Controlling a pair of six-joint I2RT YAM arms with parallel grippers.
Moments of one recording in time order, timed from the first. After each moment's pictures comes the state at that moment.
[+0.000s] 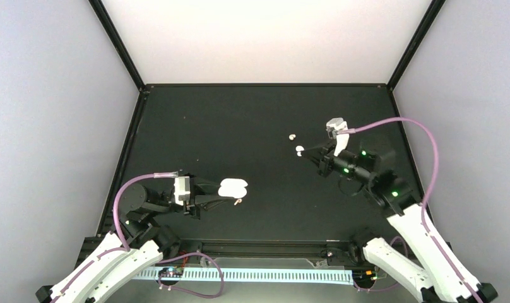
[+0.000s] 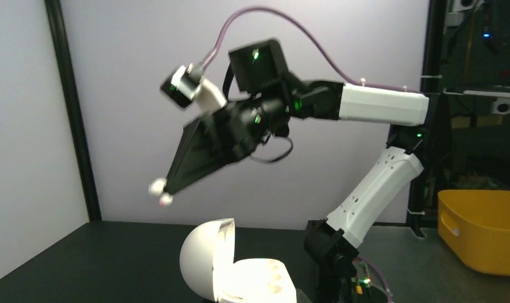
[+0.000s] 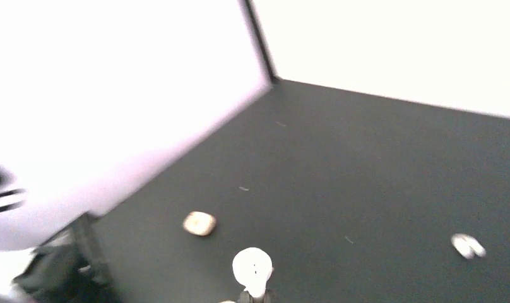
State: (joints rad) left arm -0.74 0.35 0.52 0.11 0.65 -0.15; right arm 0.47 0.78 0.85 -0.39 -0.34 0.30
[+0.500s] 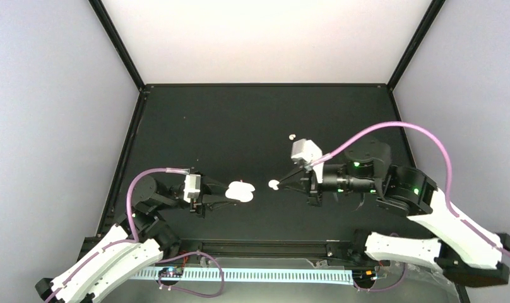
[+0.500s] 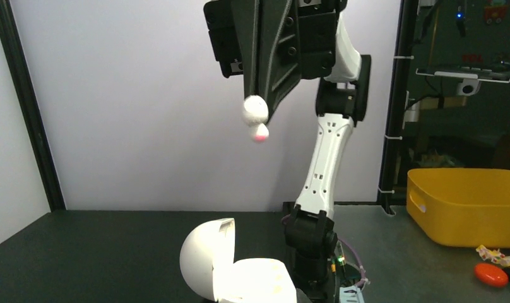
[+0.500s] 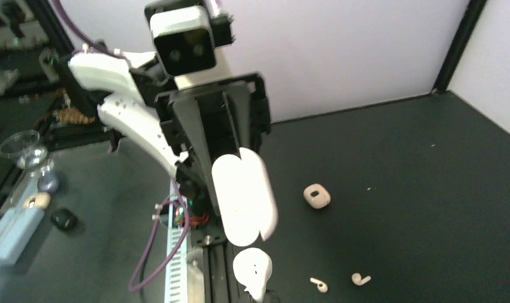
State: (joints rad) left arm -0.74 0.45 0.54 0.12 0.77 -0.14; right arm 1.03 0.90 1.35 -0.76 -0.35 0.02
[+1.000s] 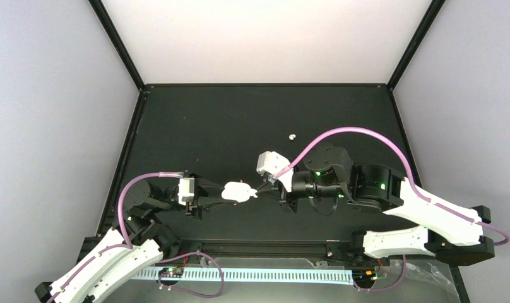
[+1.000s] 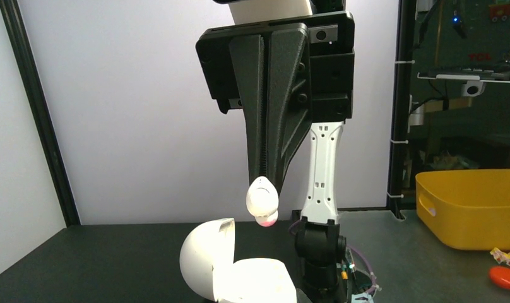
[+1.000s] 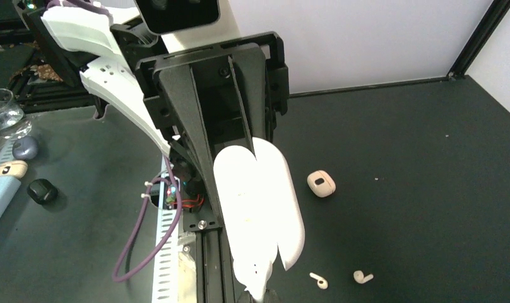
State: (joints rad) left arm -0.74 0.40 0.55 0.11 0.75 -0.11; right arm 1.28 1.10 1.44 -0.79 -0.13 -0.02
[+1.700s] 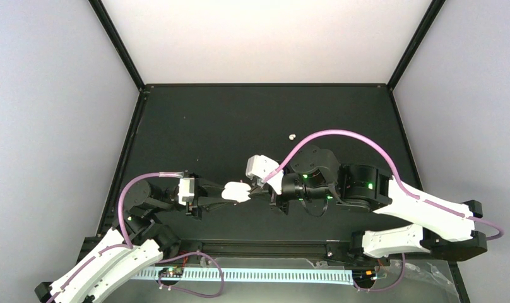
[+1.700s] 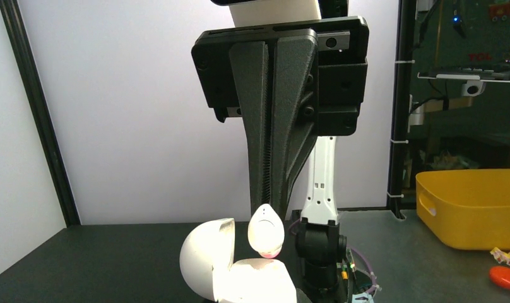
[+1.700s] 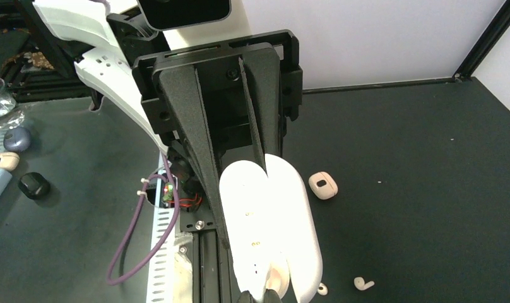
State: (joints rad) left arm -0.74 0.41 0.55 0.11 0.75 -0.11; right arm 1.32 1.15 1.46 -0.76 -0.10 -0.03
